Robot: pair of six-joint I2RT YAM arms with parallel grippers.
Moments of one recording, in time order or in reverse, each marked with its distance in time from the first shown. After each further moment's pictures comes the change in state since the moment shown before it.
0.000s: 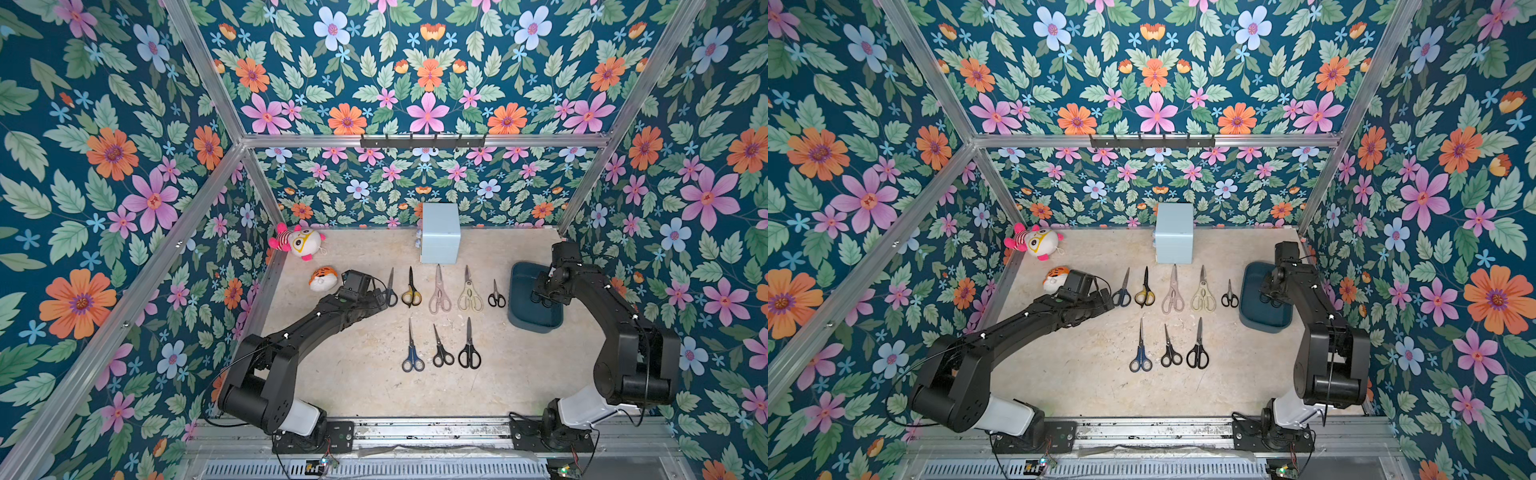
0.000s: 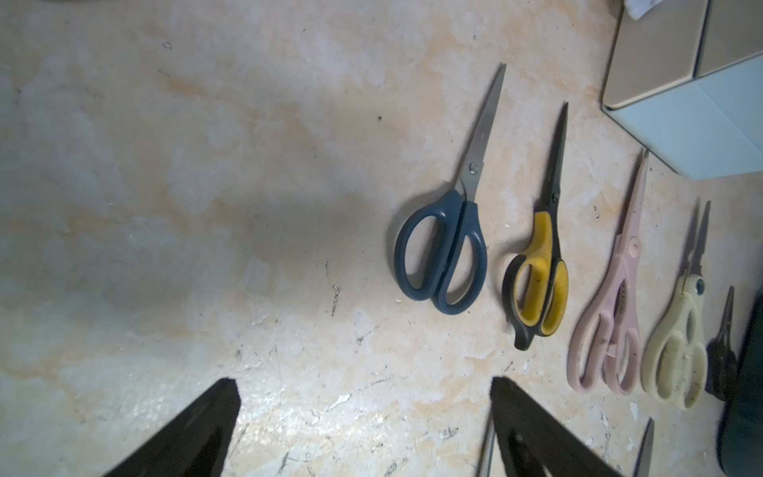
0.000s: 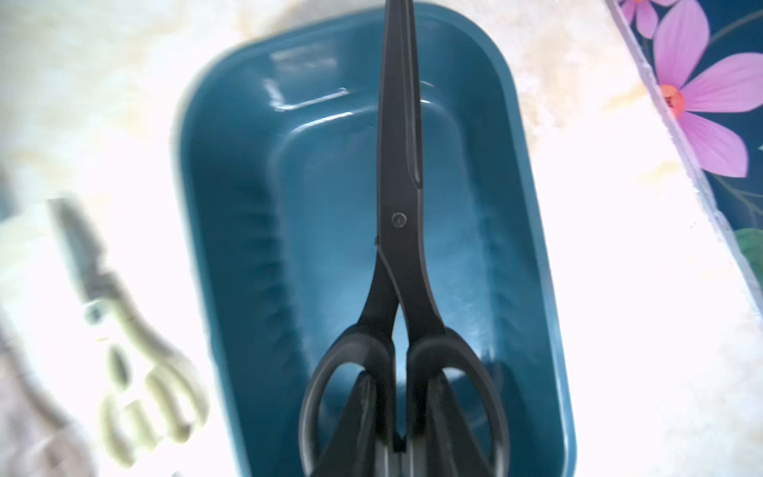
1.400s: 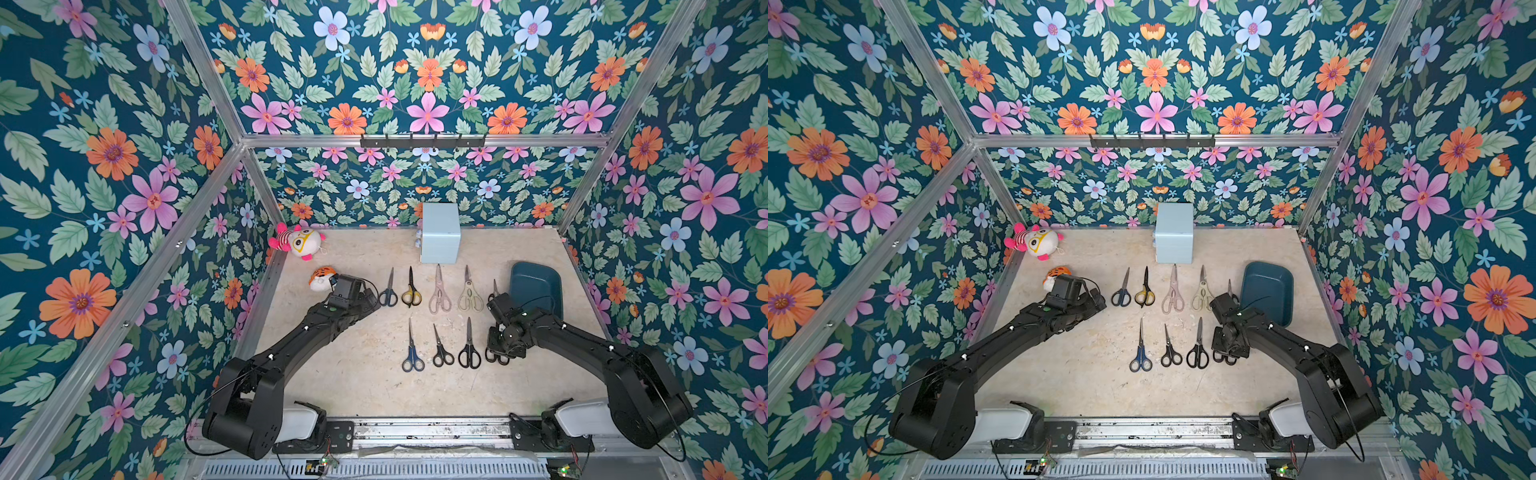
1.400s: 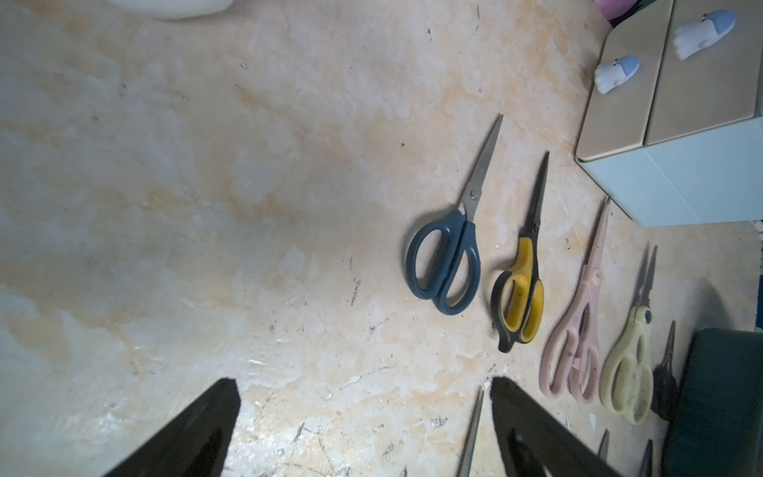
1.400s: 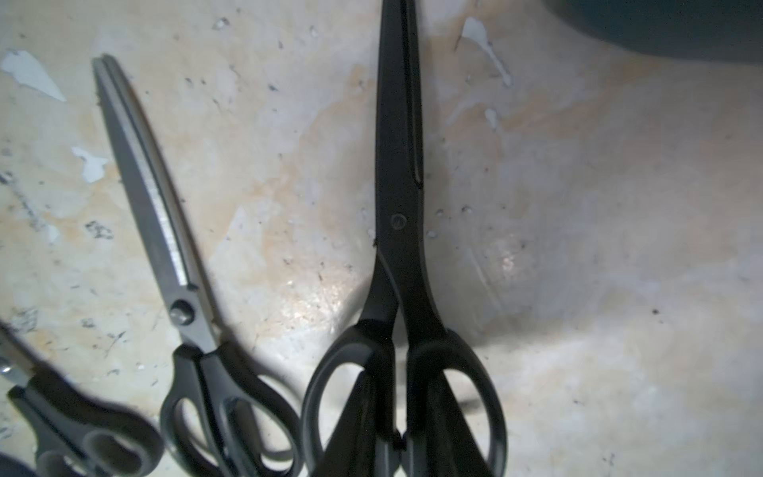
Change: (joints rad) left arm 0.025 -0.142 -0.076 0.000 -0.030 -0.063; right arm 0.553 -0.138 -0.441 -0.004 -0.002 0.338
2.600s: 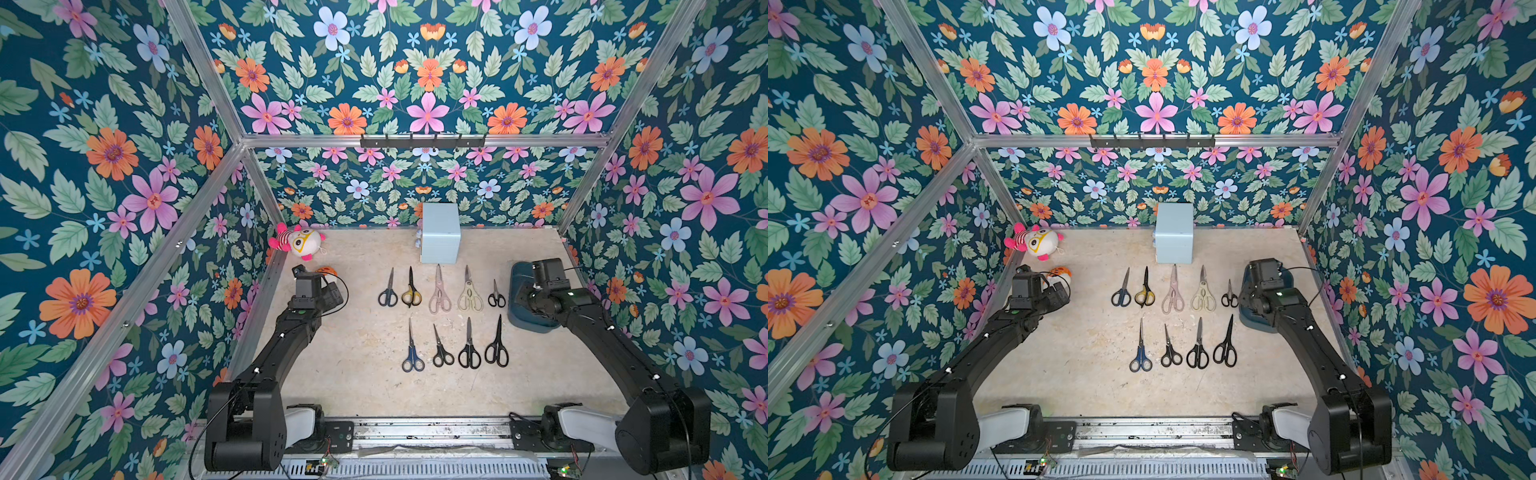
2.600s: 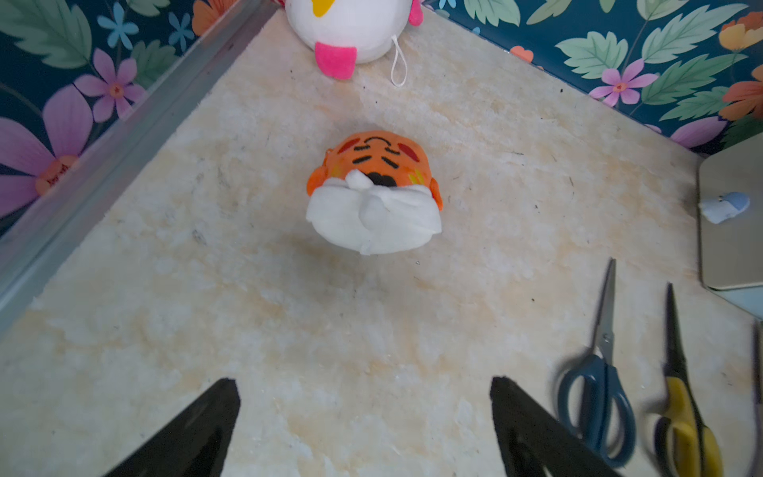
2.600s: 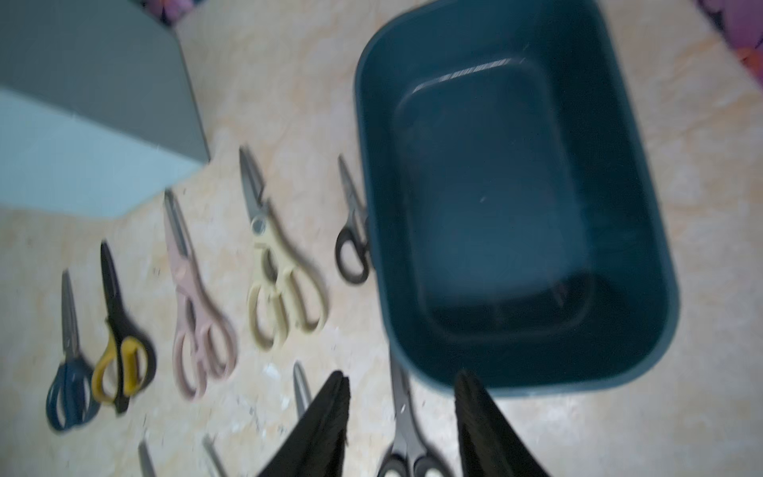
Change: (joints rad) left arm 0.345 -0.072 -0.071 0.171 -0.105 0.432; right arm -0.371 -0.171 0.194 0.129 0.087 -0.112
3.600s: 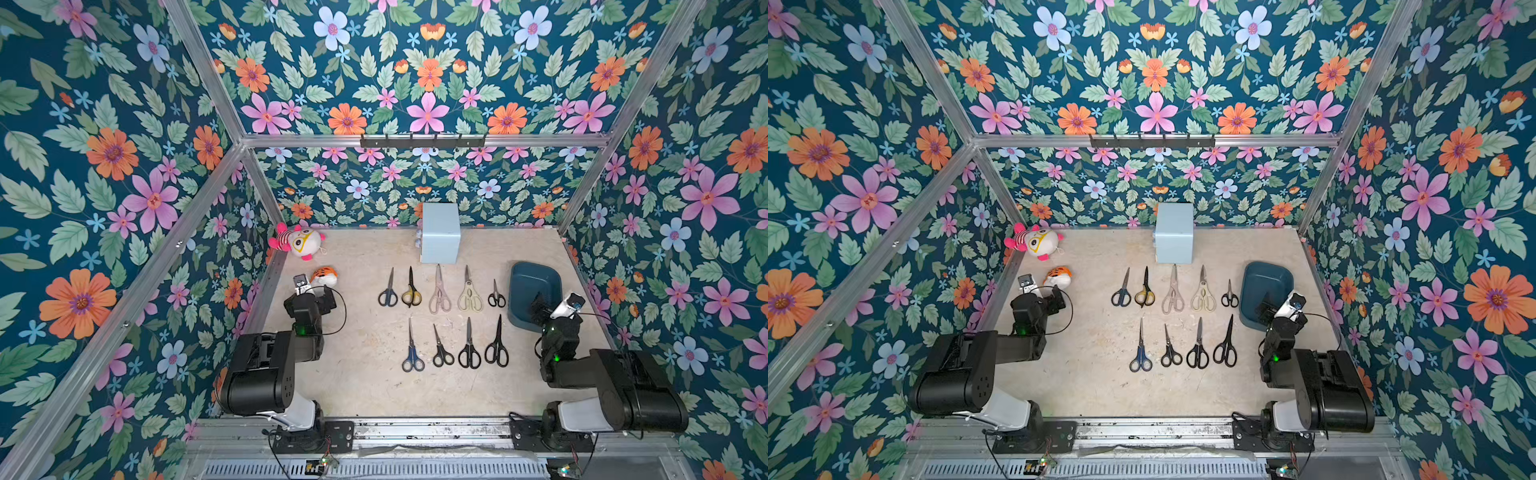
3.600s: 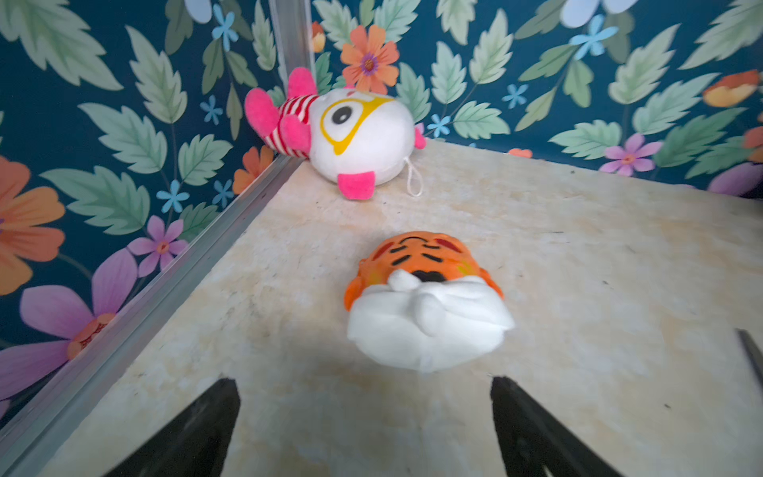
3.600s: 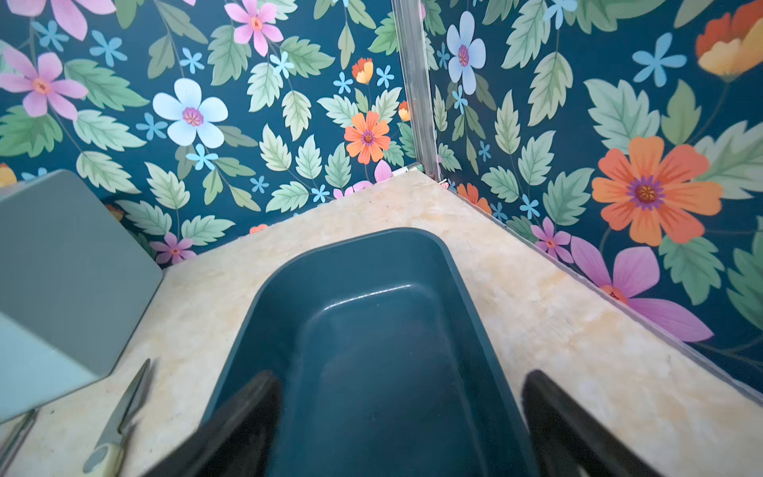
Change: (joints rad) left arm 0.031 0.305 -0.376 1.116 -0.055 0.288; right arm -0.135 0.212 -0.814 1.790 0.185 -0.346
